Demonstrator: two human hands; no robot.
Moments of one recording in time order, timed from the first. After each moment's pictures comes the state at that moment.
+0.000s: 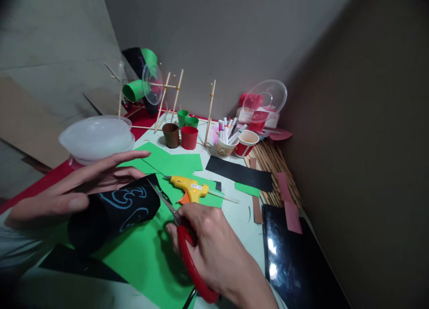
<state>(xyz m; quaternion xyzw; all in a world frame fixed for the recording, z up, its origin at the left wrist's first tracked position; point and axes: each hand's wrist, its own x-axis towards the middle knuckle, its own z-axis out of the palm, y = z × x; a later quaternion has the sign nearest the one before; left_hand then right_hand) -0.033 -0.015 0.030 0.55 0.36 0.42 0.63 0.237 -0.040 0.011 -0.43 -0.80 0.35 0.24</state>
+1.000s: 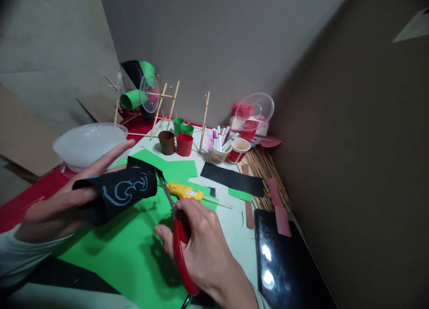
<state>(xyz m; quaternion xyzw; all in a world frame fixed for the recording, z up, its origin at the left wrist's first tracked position) -0.014 -0.019 0.029 0.45 0.42 0.50 0.61 0.226 -0.038 0.005 -0.46 -0.77 0.27 0.33</state>
